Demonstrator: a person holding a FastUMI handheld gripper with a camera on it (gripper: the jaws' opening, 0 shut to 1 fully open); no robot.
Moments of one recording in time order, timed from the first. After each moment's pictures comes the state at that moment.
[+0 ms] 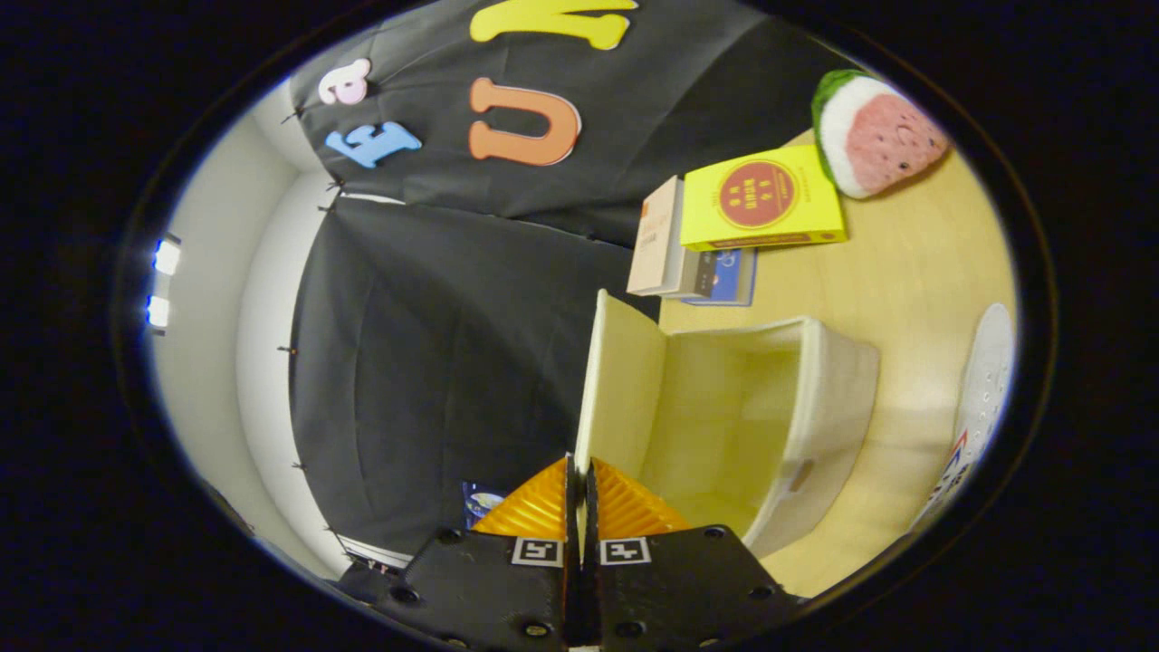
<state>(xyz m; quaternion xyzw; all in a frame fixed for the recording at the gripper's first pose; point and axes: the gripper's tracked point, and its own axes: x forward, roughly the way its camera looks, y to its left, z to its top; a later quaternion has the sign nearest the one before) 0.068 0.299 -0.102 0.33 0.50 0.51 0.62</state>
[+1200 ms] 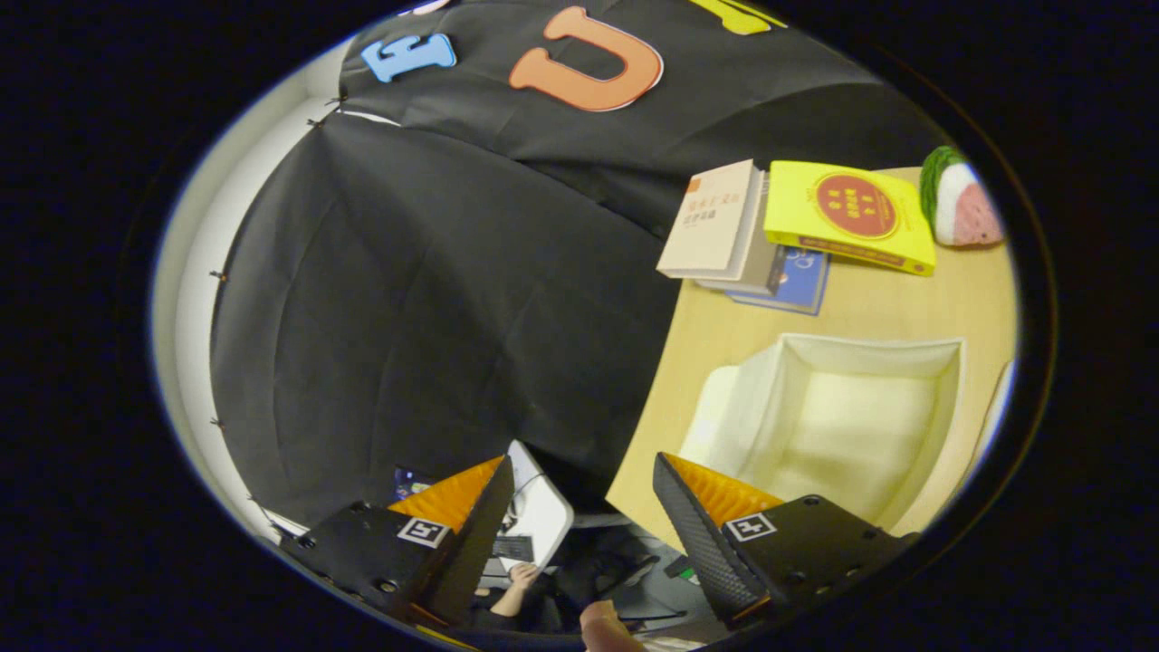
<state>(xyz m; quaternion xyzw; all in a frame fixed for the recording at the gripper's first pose) 0.037 0.428 -0.095 0.20 0.50 0.46 0.70</state>
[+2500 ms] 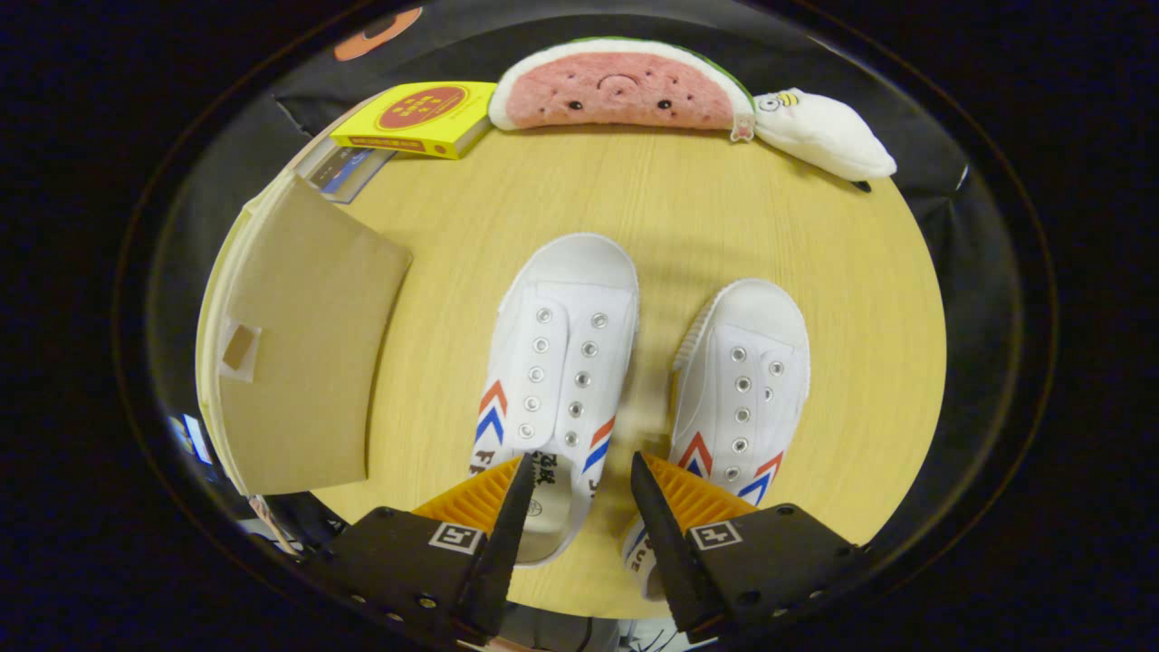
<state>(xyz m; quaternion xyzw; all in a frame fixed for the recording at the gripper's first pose) 0.115 0.045 -0.368 -0.05 0.63 0.11 0.77</state>
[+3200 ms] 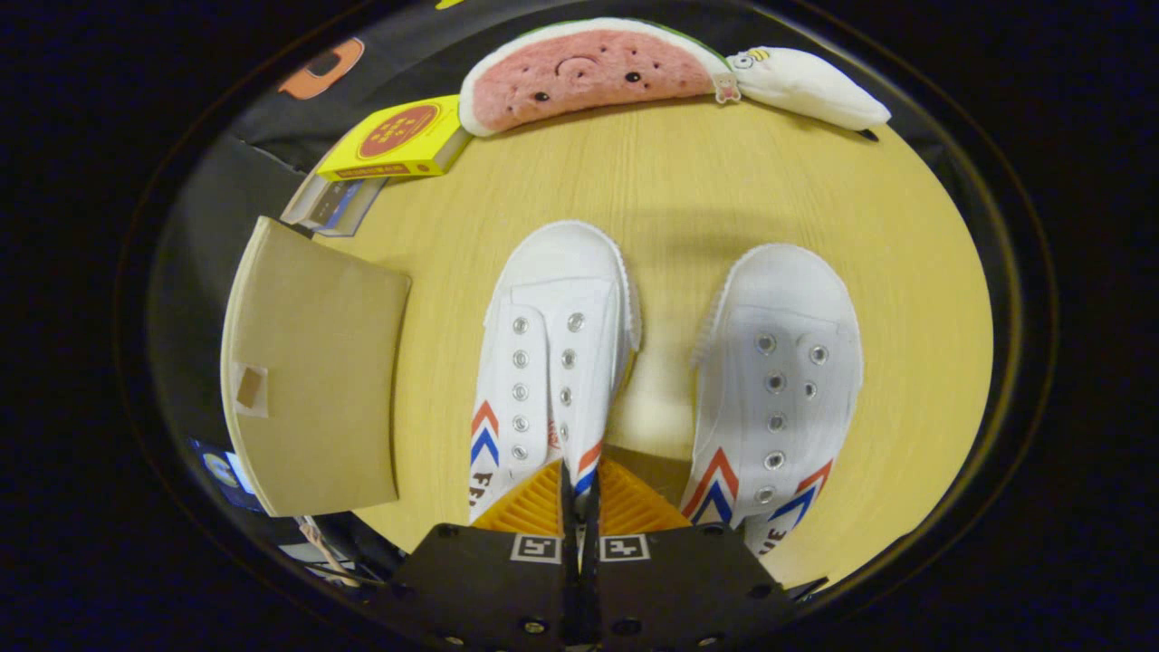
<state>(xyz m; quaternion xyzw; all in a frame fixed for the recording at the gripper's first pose) 0.115 0.052 -0.379 0.05 0.63 0.16 0.76</state>
